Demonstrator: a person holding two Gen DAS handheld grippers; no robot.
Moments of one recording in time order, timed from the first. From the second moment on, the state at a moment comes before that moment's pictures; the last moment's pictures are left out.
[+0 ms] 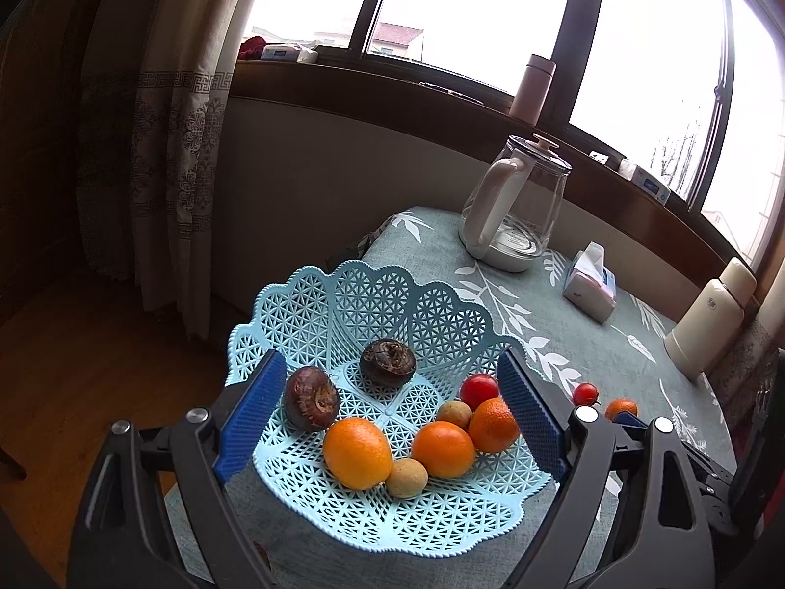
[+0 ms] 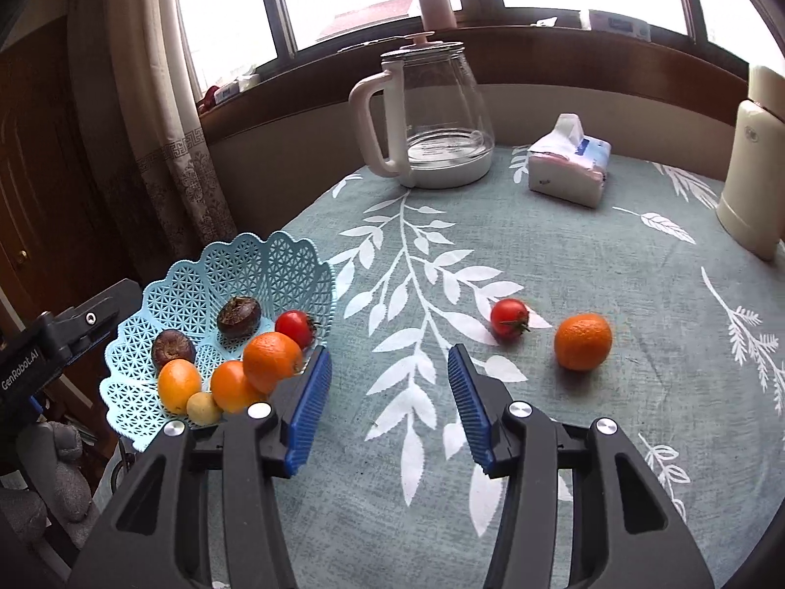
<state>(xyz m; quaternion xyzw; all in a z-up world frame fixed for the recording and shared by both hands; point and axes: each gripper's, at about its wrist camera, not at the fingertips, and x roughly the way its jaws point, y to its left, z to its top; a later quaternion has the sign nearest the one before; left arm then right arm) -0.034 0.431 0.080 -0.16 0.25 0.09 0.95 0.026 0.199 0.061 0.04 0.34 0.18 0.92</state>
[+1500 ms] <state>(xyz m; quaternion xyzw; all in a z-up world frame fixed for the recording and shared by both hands) -0.020 0.303 0.064 -0.07 0.31 0.00 0.95 0.088 0.124 0.026 0.06 0.37 0.10 0.92</state>
